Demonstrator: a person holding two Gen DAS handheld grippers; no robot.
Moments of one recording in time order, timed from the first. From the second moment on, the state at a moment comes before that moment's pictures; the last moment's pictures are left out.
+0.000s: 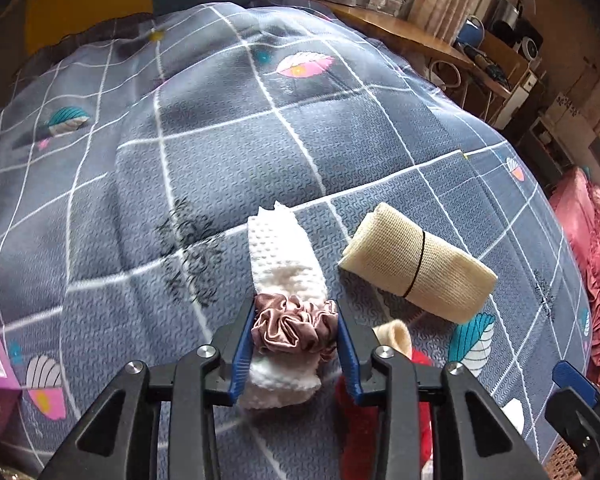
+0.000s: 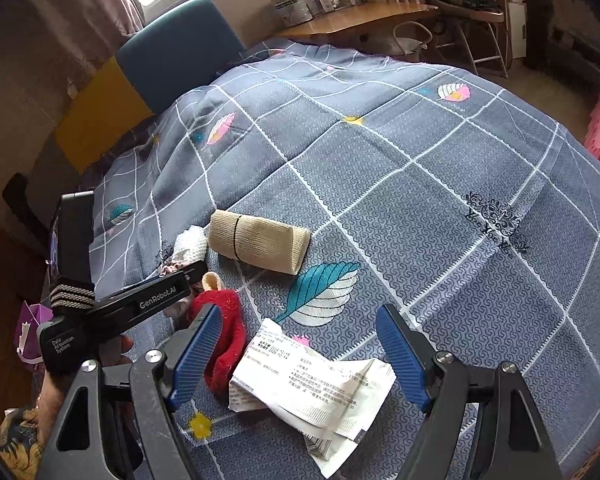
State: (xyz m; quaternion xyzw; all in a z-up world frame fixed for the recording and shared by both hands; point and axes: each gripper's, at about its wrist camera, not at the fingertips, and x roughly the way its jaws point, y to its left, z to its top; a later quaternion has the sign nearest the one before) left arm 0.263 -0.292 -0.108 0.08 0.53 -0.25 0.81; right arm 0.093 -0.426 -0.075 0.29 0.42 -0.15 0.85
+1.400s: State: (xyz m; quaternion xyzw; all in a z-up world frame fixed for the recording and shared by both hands) left arm 0.220 0.160 0.057 -0.10 0.40 0.05 0.91; right arm 0.175 -0.316 -0.136 0.05 0.52 -0.04 0.85
